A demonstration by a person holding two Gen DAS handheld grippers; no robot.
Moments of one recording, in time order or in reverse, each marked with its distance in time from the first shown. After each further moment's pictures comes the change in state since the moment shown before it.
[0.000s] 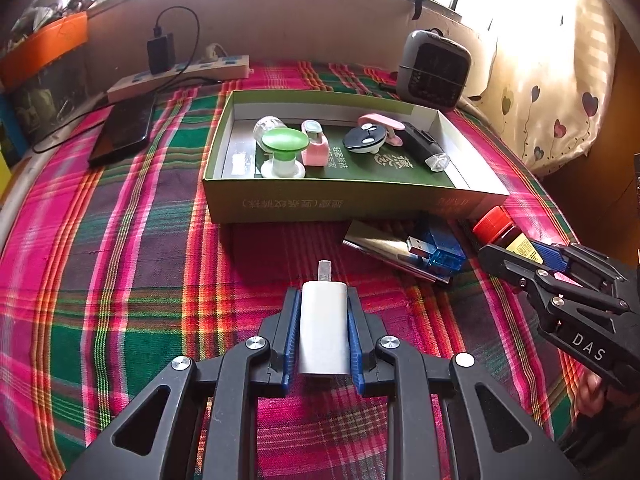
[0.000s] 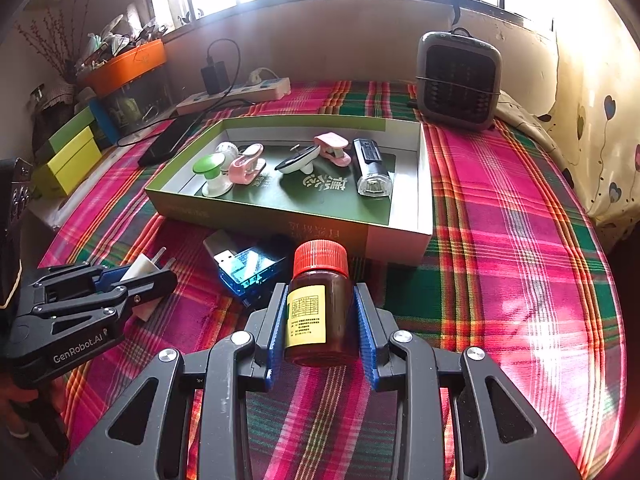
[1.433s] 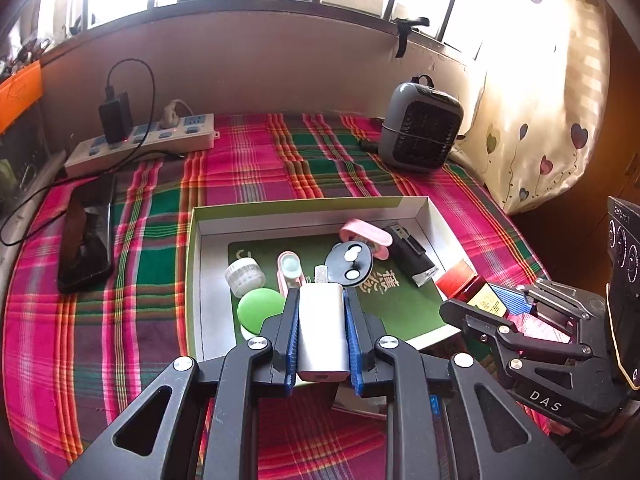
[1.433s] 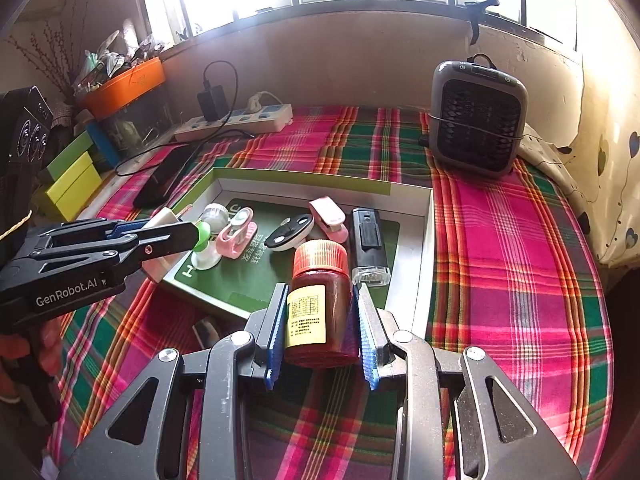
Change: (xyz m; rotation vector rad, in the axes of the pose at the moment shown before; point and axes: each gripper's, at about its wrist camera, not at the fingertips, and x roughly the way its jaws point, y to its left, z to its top) left arm 0.012 0.001 0.109 0.050 -0.048 -0.094; right arm 0.023 -0.017 0.067 -0.019 -0.012 0.053
